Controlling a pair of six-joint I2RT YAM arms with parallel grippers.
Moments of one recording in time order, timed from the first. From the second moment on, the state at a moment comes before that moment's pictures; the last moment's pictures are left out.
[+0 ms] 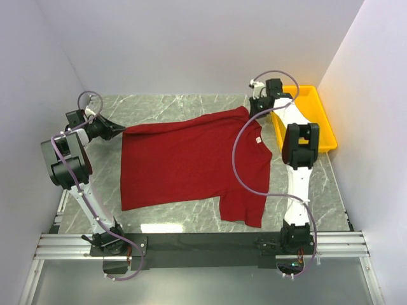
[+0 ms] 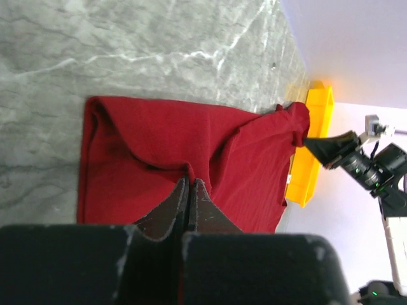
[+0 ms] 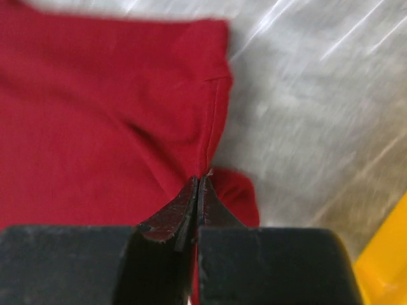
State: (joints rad) left arm 0.40 2.05 1.30 0.01 0.85 -0.64; right arm 0.05 2.42 2.12 -0.63 -0.37 -0.21
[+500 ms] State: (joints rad) left arm 0.42 1.99 1.22 -0.04 0.89 -0.59; right arm 0.05 1.95 1.52 -0.52 -0.48 -0.74
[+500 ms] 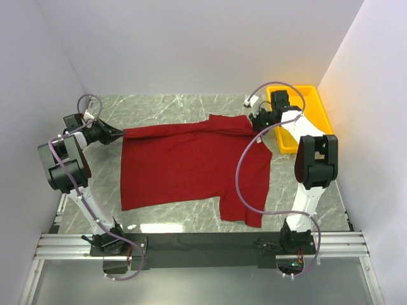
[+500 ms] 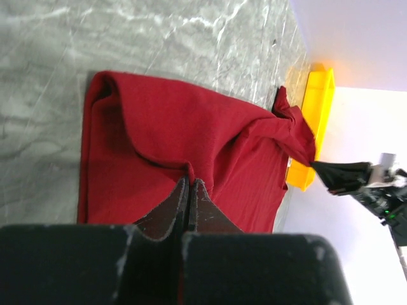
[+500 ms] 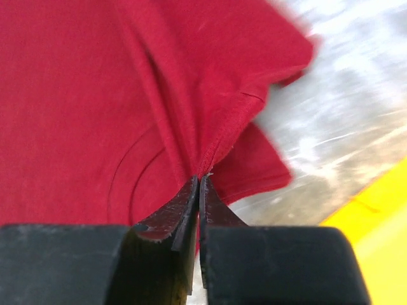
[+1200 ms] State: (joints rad) left arm 0.43 1.91 1.16 -0.13 0.89 -0.51; right arm -0.03 2.14 1.88 -0.74 -0.58 -0.27
